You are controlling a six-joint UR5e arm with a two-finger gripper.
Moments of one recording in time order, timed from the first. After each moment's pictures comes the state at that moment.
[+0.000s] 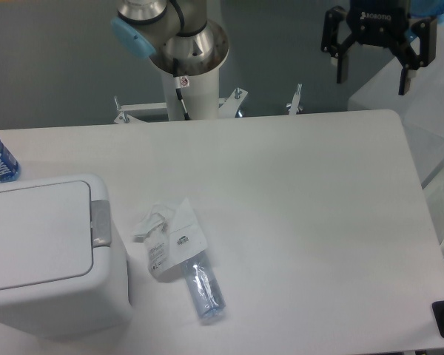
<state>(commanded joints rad) 2.85 -1.60 -1.38 -1.34 1.29 1.47</state>
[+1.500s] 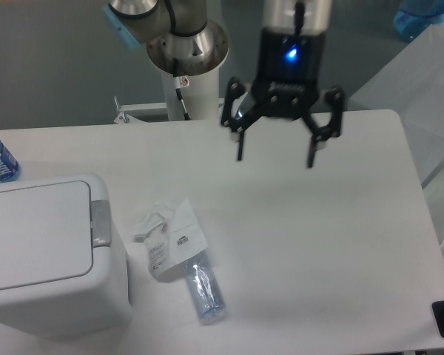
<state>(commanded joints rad) 2.49 -1.72 -1.41 -1.08 1.17 0.46</state>
